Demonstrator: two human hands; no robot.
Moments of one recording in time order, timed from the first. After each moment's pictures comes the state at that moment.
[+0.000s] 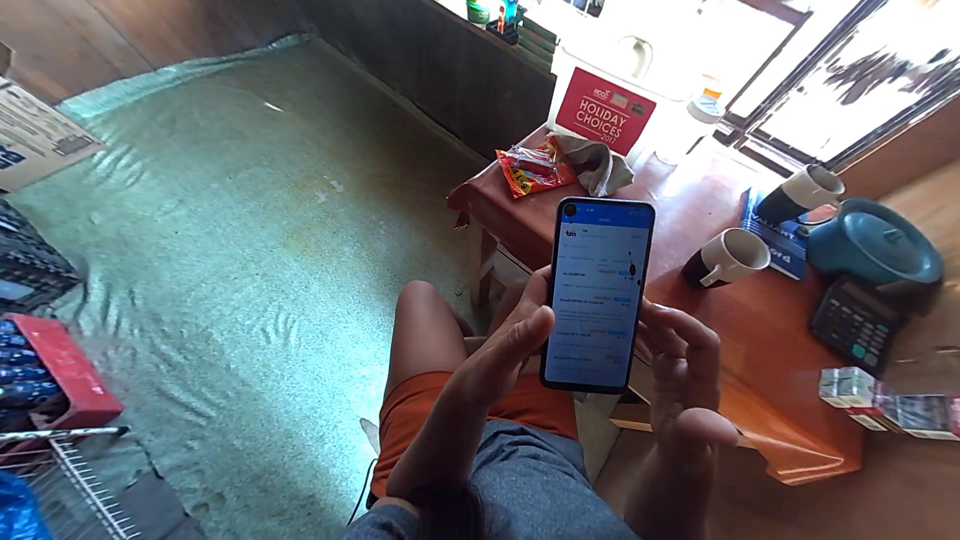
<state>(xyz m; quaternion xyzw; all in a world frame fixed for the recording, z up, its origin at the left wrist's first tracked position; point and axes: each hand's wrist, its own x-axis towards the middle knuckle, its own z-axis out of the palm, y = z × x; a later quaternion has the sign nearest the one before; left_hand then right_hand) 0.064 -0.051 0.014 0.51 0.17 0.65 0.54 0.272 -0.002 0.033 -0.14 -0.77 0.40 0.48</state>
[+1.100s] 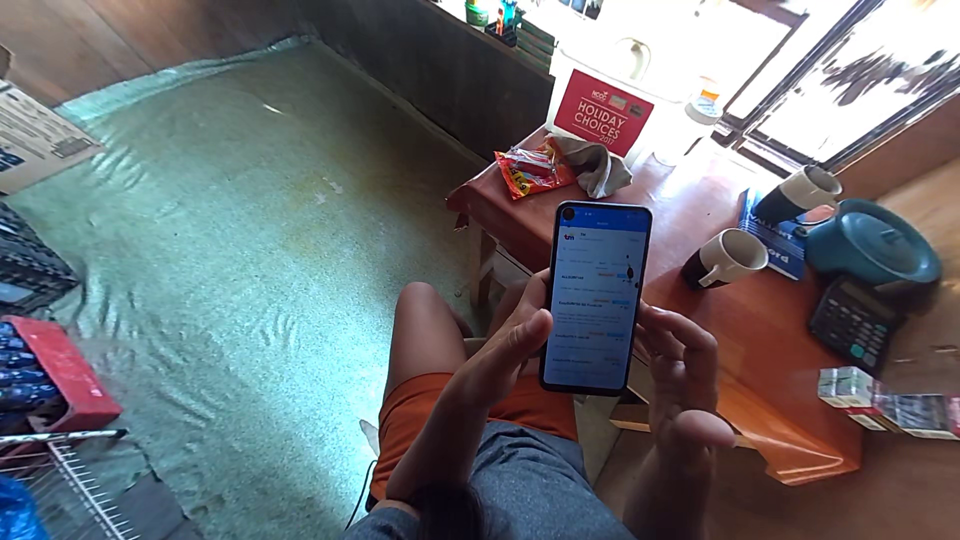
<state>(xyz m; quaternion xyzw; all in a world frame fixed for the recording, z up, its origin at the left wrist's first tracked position) 0.064 -0.052 0.025 0.49 0.20 0.63 0.57 0.273 -0.003 0.034 -0.15 -0.78 0.39 0.48</state>
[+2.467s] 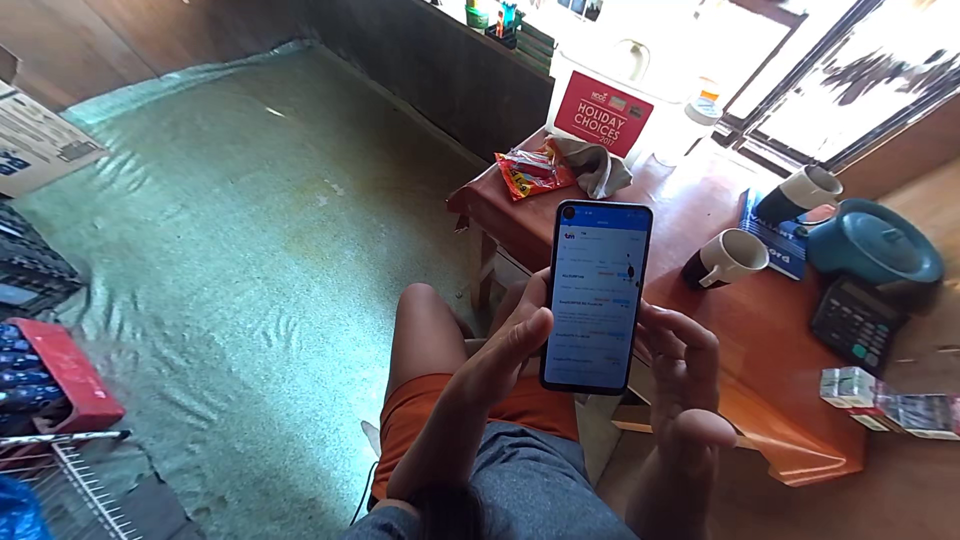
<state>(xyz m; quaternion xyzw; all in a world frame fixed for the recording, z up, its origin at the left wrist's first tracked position) 0.064 -0.052 0.028 0.49 0.20 0.63 0.56 0.273 -0.003 0.035 -0.14 -0.77 0.39 0.48</state>
